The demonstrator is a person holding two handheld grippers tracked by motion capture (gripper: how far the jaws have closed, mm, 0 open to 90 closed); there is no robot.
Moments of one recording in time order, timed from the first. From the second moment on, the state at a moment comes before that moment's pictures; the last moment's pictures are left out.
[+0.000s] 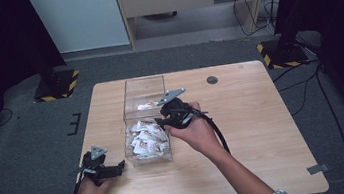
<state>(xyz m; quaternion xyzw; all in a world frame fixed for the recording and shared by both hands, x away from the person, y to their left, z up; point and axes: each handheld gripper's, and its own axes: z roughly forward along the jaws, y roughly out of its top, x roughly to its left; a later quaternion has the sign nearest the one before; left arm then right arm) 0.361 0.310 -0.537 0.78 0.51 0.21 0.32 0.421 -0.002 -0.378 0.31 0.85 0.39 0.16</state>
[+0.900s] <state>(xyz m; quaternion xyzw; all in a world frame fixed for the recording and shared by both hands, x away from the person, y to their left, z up) 0.361 0.310 -0.537 0.78 0.51 0.21 0.32 0.418 0.021 -0.403 0.29 0.87 0.39 0.13</state>
